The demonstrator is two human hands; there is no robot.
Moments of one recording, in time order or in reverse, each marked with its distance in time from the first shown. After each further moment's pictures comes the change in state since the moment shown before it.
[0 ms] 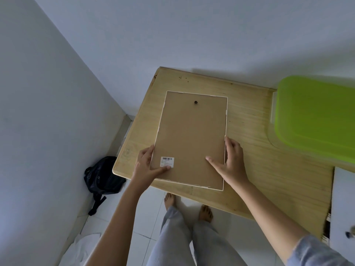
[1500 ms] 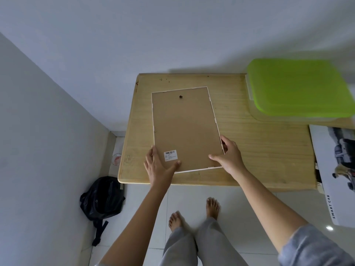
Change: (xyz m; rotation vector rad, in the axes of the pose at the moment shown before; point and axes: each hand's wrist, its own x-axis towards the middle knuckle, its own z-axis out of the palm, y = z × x) left_hand -0.005 -0.008 0.020 0.237 0.100 0.092; right_hand -0.039 -0.027 0.020 0.356 0.062 0.442
